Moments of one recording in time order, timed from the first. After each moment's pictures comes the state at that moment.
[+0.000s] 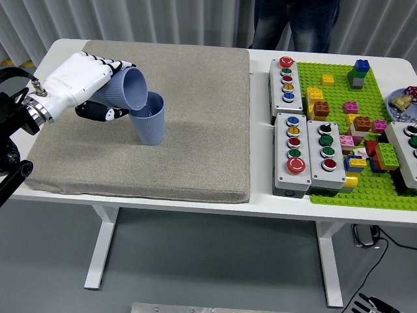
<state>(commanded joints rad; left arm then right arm) -0.48 0.59 -1.10 -1.37 2.27 0.01 -0.15 0.22 -0.16 0.97 0.18 -0.24 0.20 -0.25</state>
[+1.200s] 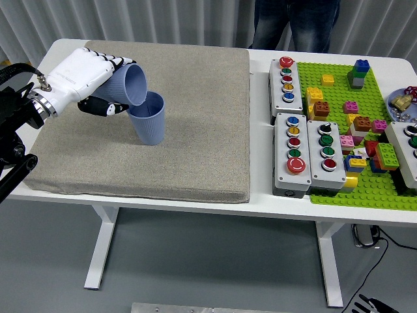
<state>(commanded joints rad) -0.56 0.60 -1.02 -1.28 2.27 0.06 -0.13 0.22 -0.16 0.96 0.18 -0.23 0.20 -0.25</state>
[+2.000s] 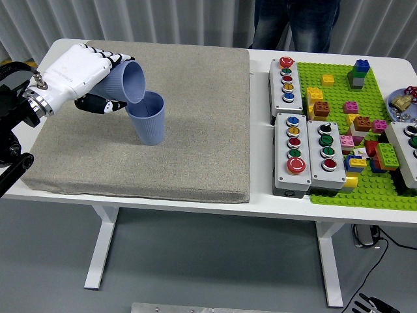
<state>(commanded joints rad) -0.56 0.62 -1.01 -1.30 2.27 0.08 -0.14 0.22 -0.16 0.97 0.18 -0.23 0.20 -0.25</state>
